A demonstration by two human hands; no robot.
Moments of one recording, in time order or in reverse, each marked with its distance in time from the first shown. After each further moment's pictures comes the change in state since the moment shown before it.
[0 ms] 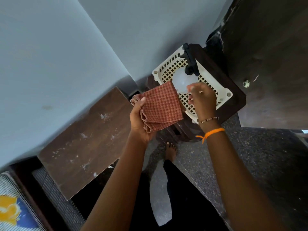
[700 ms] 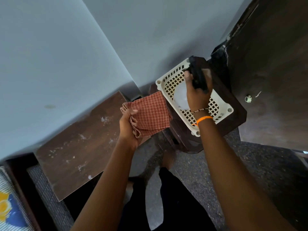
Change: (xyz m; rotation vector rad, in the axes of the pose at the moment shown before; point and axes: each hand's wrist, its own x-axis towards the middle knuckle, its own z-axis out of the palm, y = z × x) left_hand -0.008 0.024 -0.002 0.135 0.216 0.122; right_hand 0.059 -0.013 0.033 0.095 0.118 -0.441
